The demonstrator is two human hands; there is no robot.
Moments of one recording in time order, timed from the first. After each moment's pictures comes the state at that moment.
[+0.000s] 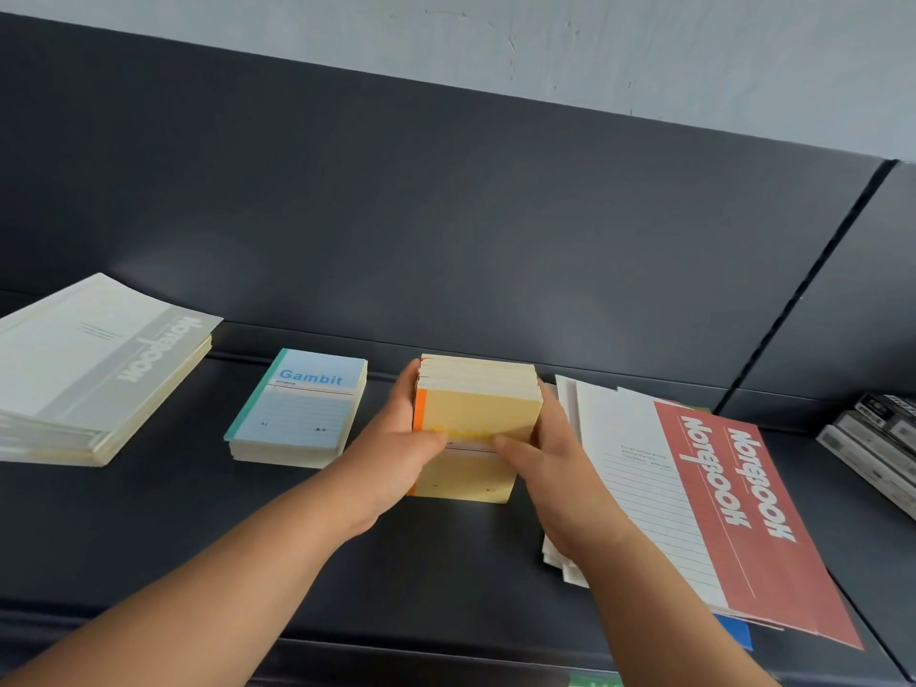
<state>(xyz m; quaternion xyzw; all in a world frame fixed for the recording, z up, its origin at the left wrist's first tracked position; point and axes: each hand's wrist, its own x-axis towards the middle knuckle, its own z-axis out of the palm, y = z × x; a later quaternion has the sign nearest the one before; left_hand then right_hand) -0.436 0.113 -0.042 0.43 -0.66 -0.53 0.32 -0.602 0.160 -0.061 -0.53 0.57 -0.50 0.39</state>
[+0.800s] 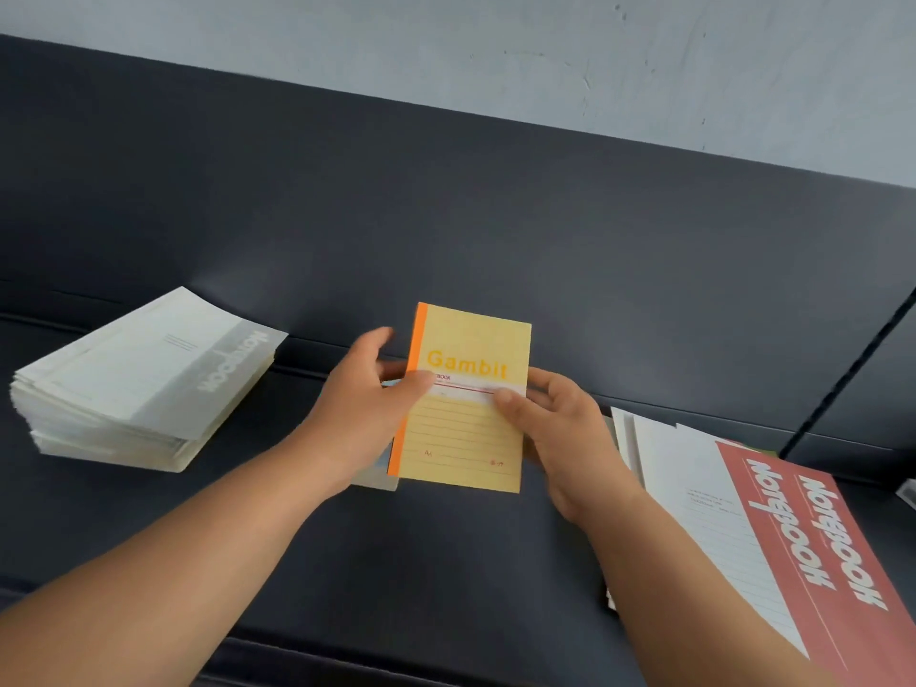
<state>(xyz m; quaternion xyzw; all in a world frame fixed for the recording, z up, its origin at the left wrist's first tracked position) -0.369 0.077 -0.010 0.52 -0.61 -0.42 0.42 -0.556 0.112 -0.022 -0.46 0.54 -0.53 0.45</state>
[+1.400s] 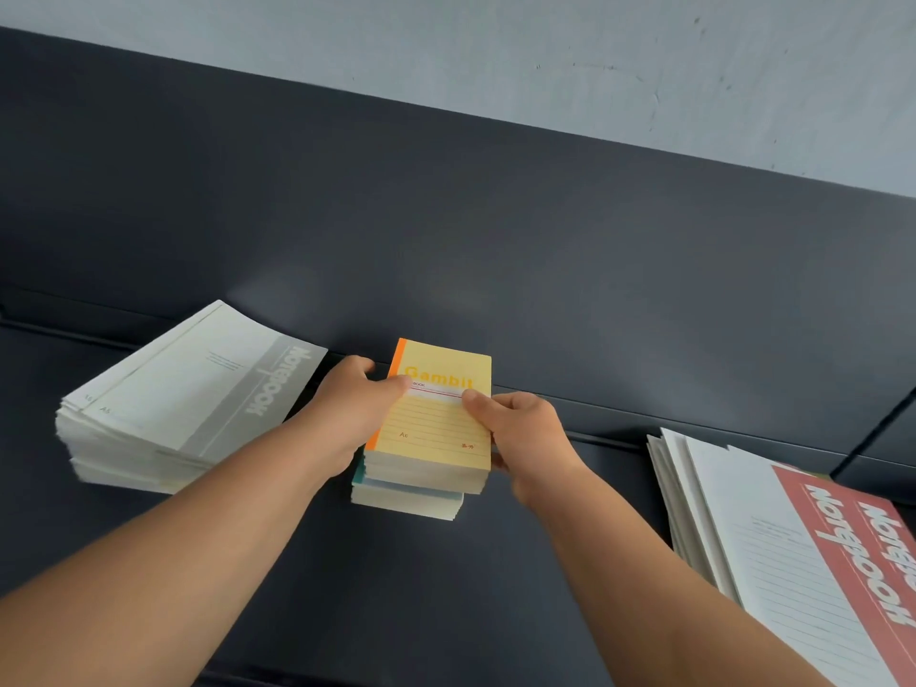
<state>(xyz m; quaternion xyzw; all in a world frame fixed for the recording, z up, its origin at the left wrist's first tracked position) -0.310 0.011 -0.018 0.62 -0.53 -0.46 0.37 -0.472 0.048 -0.030 -0.38 0.64 -0.48 0.46</state>
